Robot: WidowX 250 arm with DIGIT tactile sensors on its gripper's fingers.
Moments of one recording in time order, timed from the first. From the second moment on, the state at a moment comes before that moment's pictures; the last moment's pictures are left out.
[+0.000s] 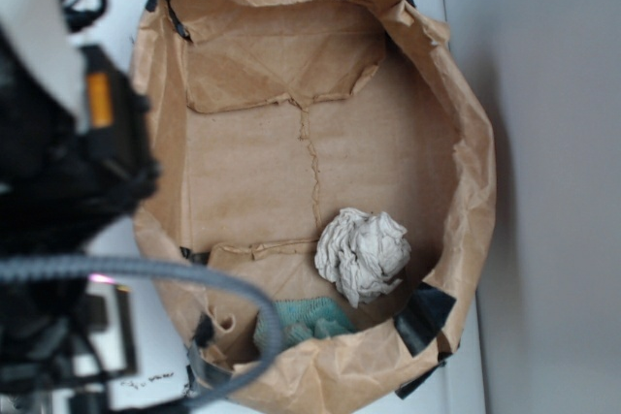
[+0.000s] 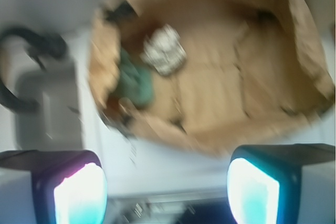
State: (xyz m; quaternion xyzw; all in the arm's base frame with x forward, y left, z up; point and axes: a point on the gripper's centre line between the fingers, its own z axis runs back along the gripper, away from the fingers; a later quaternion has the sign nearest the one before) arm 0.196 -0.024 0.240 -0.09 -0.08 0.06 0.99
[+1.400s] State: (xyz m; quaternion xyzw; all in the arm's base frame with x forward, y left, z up) arm 0.283 -0.003 0.080 -0.09 -0.05 0.23 0.97
